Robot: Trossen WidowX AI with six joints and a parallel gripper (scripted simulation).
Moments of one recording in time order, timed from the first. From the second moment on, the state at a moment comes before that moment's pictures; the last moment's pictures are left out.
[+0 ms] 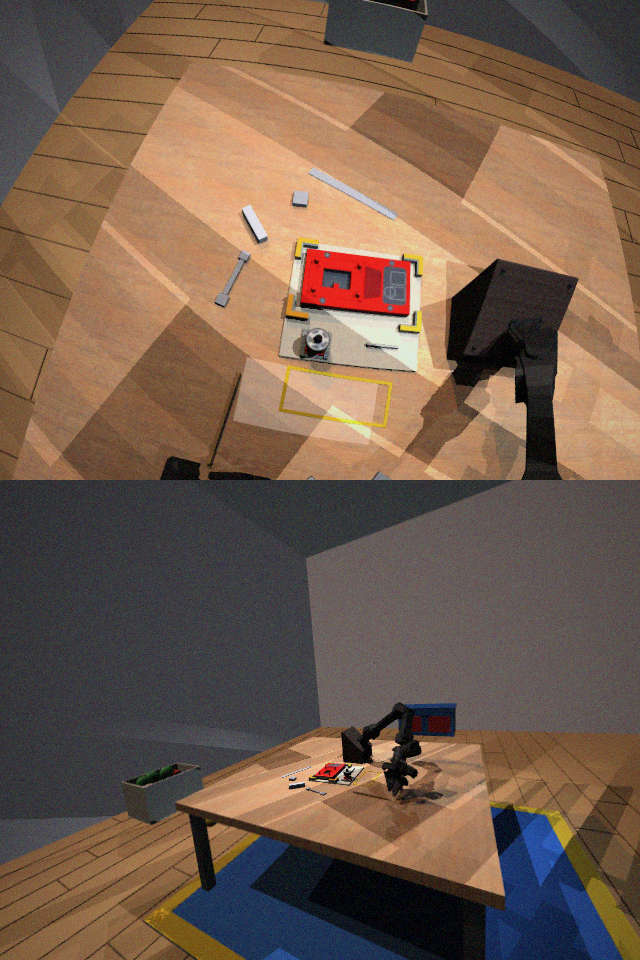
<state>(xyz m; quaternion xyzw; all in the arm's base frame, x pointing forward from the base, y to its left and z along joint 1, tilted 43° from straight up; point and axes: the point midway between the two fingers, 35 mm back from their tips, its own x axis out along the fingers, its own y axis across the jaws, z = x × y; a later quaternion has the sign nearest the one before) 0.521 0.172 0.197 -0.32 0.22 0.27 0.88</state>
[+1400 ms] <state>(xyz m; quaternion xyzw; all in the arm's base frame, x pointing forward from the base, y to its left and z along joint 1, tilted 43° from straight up) 0.351 -0.053 0.065 0.31 0.62 0.20 0.69</state>
